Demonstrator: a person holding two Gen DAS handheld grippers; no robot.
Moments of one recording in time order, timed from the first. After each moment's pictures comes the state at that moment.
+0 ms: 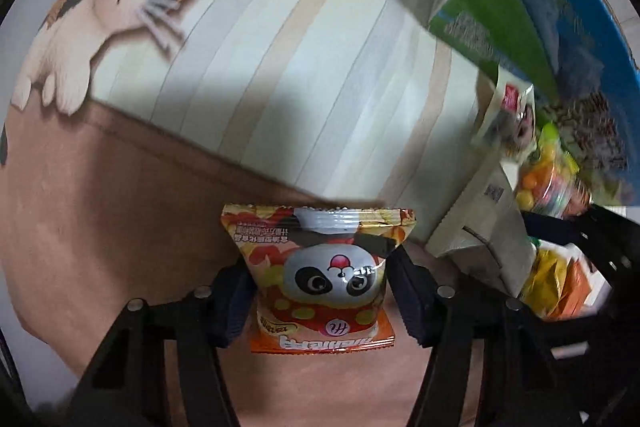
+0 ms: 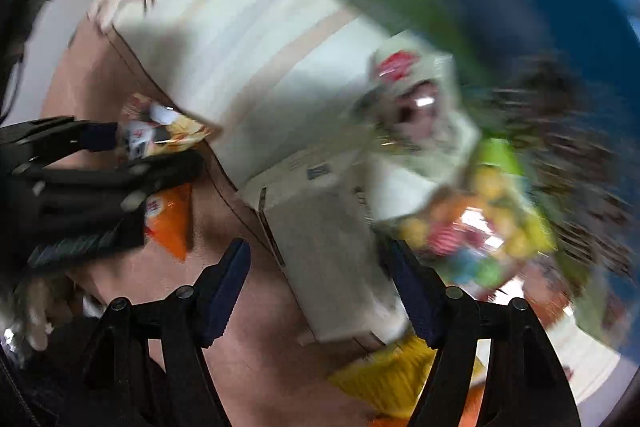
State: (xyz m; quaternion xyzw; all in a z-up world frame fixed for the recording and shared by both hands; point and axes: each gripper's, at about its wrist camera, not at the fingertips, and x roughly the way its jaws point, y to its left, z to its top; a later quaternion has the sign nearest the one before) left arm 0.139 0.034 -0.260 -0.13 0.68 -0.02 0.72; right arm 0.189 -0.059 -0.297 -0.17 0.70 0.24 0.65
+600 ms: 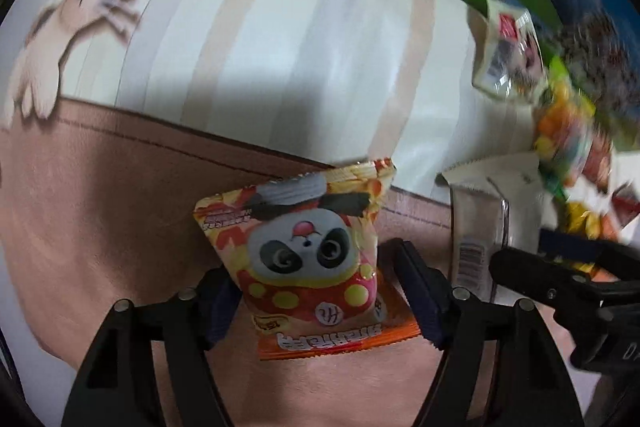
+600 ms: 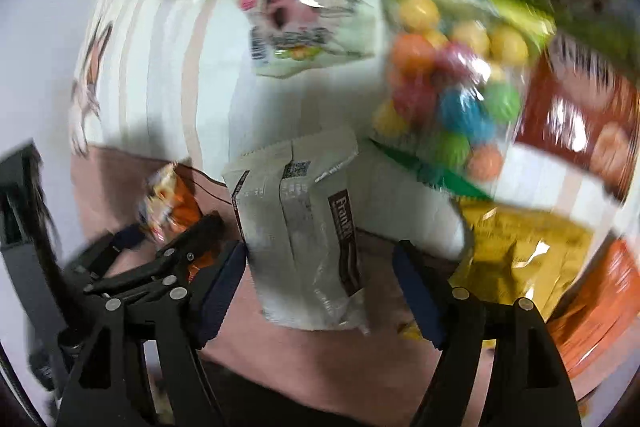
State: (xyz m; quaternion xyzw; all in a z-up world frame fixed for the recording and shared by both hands) left arm 0.117 -0.013 -0.280 -0.04 0.70 -0.04 0.71; right arm 0.185 -0.142 -0.298 0.08 0.75 0.12 0.65
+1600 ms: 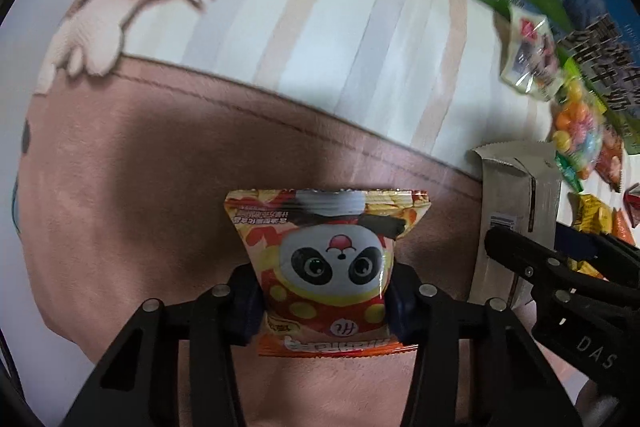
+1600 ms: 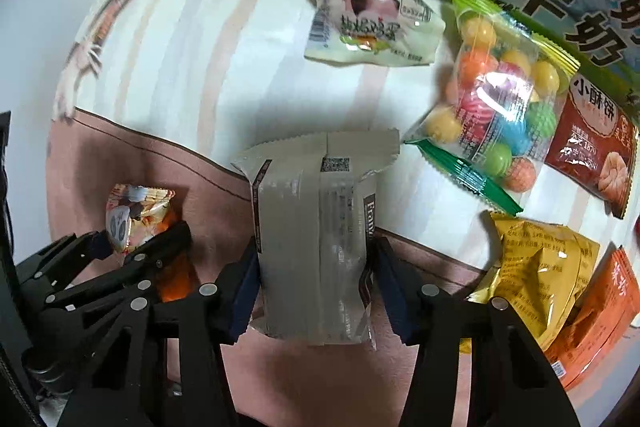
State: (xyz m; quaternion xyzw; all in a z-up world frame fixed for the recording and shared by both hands) left arm 0.106 -0.007 -0.269 -0.05 0.68 -0.01 0.73; right arm 0.209 -0.141 -0.266 0.06 0.70 0.11 0.70
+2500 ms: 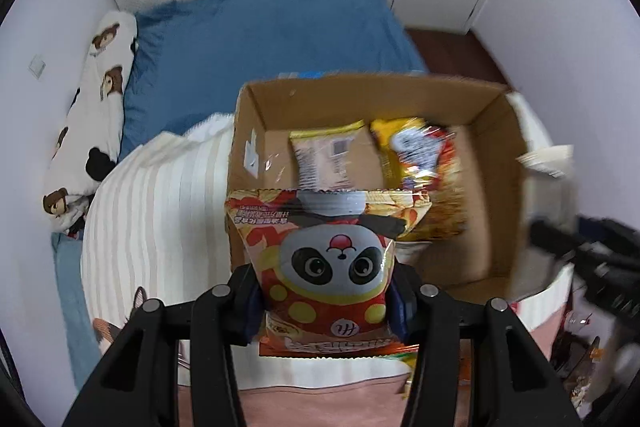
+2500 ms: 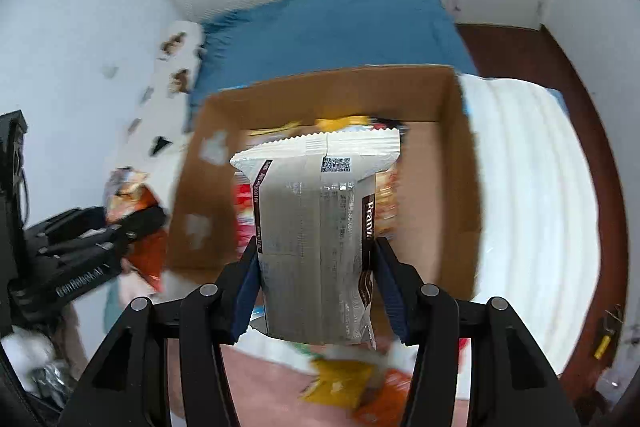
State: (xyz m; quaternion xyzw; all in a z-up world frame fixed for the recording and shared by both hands) left arm 0.325 -0.100 -0.062 0.07 0.59 -0.15 0.79; right arm 0.303 -0.312 -0.066 0.15 0.58 0.01 0.80
